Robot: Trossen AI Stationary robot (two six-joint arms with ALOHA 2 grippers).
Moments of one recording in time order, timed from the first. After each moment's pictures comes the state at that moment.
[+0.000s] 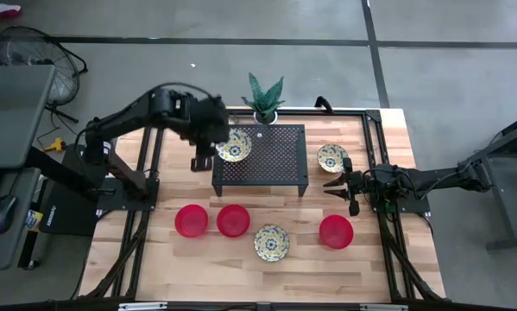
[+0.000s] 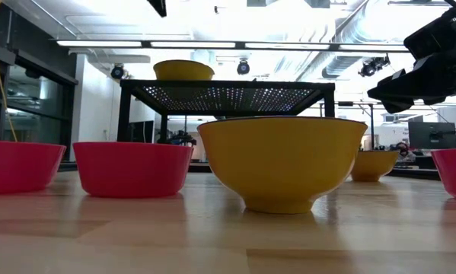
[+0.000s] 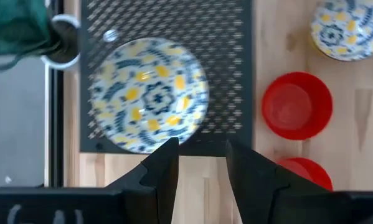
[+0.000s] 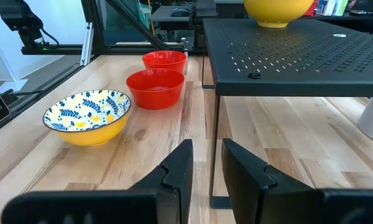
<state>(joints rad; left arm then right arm) 0.14 1.57 2.01 -1.57 -0.06 0.16 0.05 0.22 0.01 0.03 0.00 0.03</state>
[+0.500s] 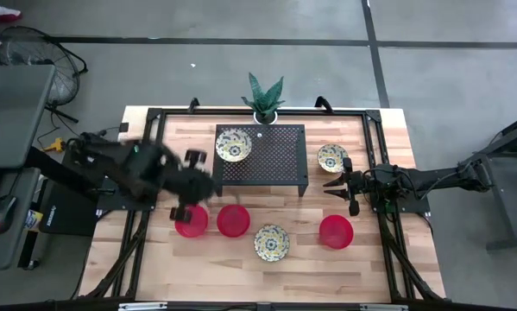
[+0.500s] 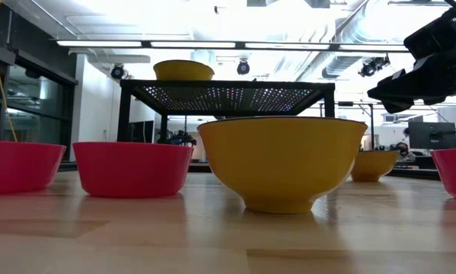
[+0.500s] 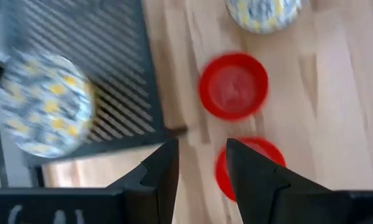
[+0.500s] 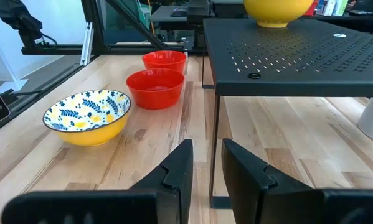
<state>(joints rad) -0.38 1.49 1.87 -1.57 -0.27 -0.14 0.05 0.22 0.01 0.03 0.00 0.03</state>
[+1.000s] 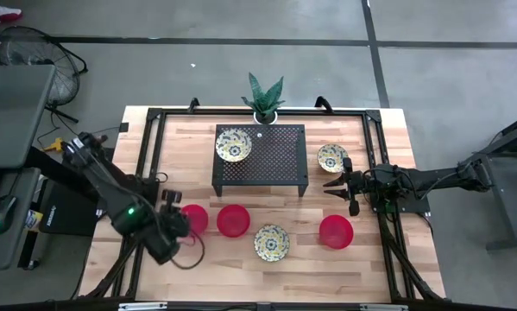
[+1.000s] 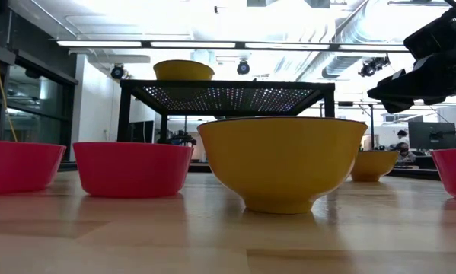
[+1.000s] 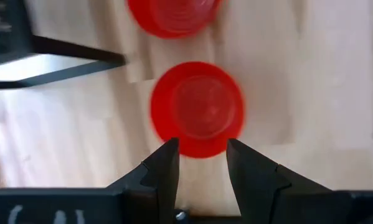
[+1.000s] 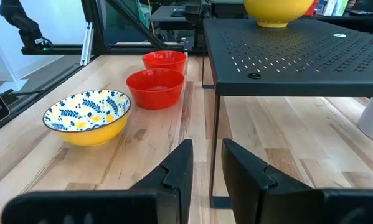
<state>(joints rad) -0.81 1.39 1.34 -1.43 -0.32 -0.61 0.05 0.22 0.01 0.03 0.00 0.03</state>
